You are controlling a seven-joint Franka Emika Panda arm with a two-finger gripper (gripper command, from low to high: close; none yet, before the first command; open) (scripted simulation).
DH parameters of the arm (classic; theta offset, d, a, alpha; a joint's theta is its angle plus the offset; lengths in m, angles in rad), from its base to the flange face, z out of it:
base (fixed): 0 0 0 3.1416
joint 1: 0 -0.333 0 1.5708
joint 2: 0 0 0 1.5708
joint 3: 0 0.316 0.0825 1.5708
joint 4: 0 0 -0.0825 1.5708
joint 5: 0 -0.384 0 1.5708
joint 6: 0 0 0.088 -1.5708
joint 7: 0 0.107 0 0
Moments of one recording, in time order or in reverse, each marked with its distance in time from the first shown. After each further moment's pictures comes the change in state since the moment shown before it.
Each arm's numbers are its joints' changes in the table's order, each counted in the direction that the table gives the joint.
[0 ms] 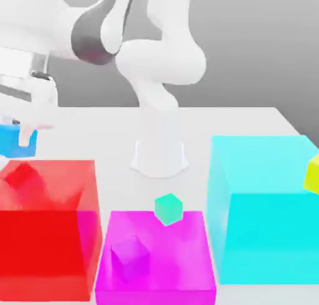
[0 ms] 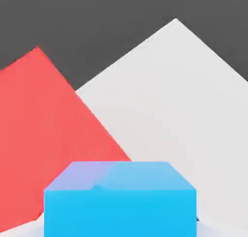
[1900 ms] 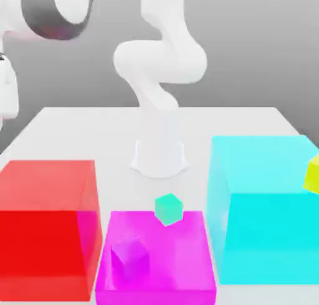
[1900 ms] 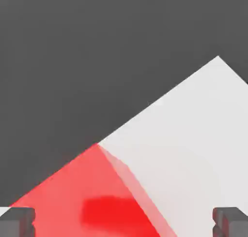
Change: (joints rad) arm -0.078 0.350 -0.276 0.307 -0.211 0.064 -0.265
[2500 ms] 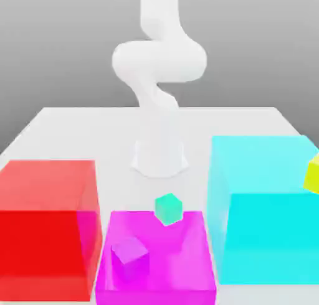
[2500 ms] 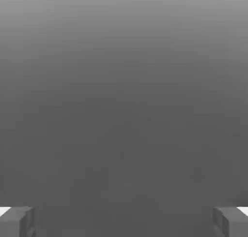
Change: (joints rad) arm -0.270 -0.643 0.435 0.175 0.081 0.256 0.077
